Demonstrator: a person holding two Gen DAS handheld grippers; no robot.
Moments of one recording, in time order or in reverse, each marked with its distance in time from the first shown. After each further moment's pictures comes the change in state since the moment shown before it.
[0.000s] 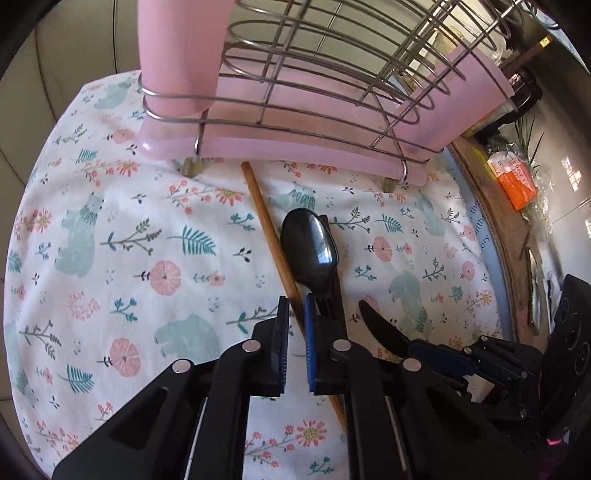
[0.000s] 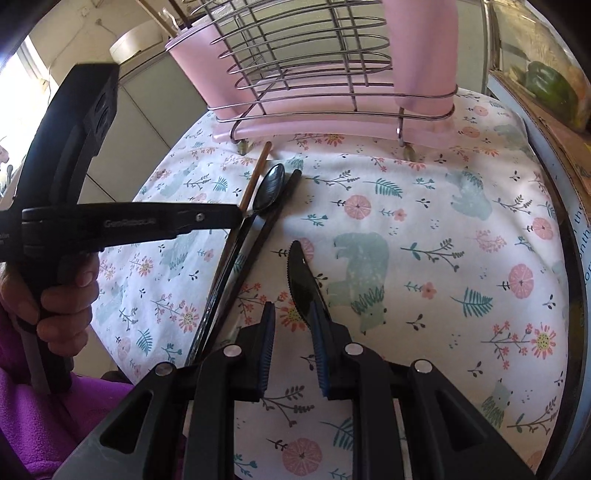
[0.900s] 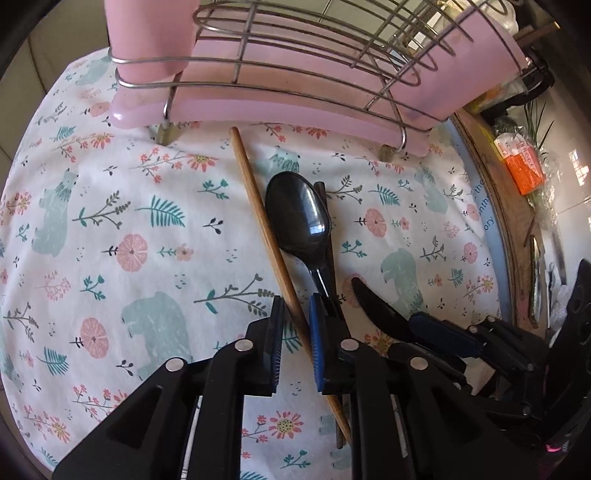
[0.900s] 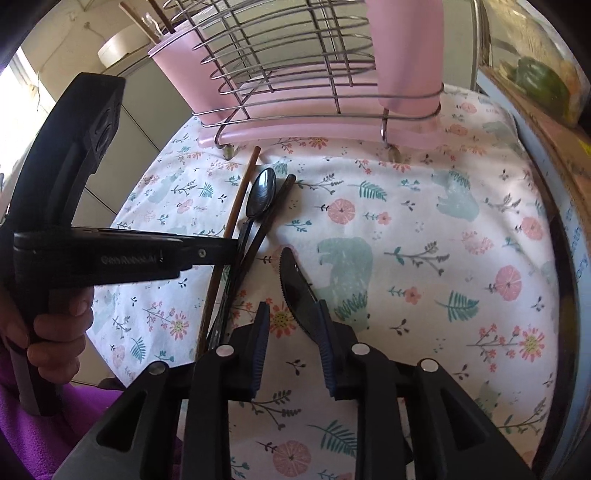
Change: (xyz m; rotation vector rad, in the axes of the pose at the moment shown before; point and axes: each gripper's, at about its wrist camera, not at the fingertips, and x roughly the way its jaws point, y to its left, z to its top) left arm 0.015 -0.014 -0.002 -0.006 0.112 0.016; right arm -0.004 -0.003 0.009 0.001 0.010 -0.043
